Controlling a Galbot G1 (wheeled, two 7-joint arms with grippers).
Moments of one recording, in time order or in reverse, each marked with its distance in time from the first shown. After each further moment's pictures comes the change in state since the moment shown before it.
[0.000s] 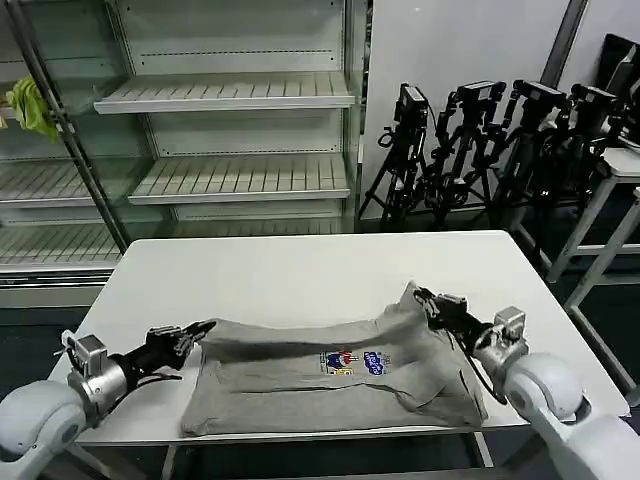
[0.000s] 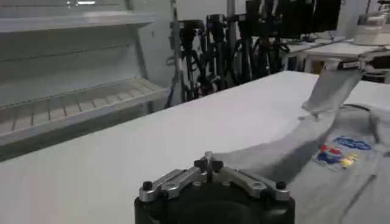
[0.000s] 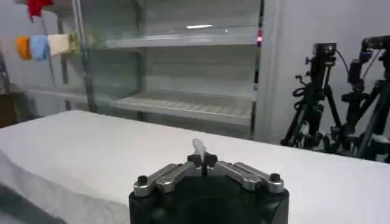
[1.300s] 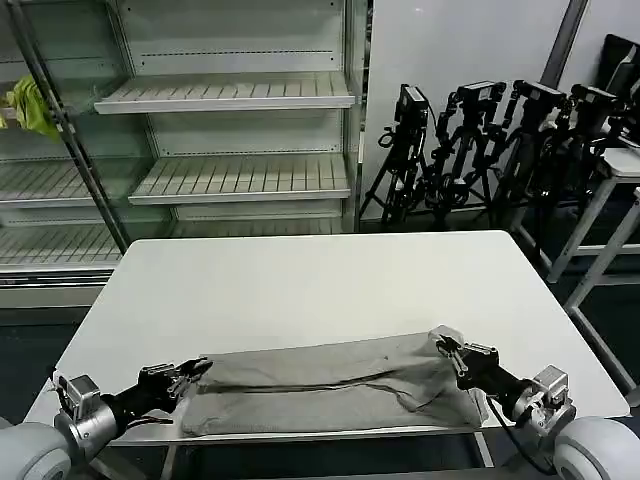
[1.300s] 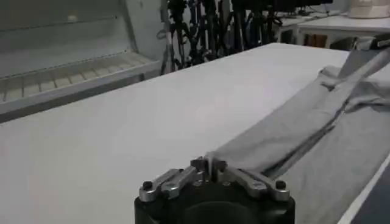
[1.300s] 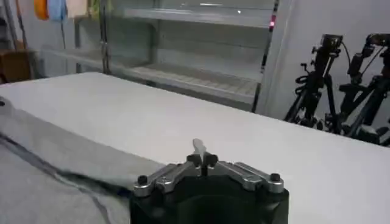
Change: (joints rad) left arm 0.251 -0.004 -0.134 -0.078 0.061 0.000 0.008; right arm -0.399 -0.070 0.261 0.161 -0.103 0.030 -0.042
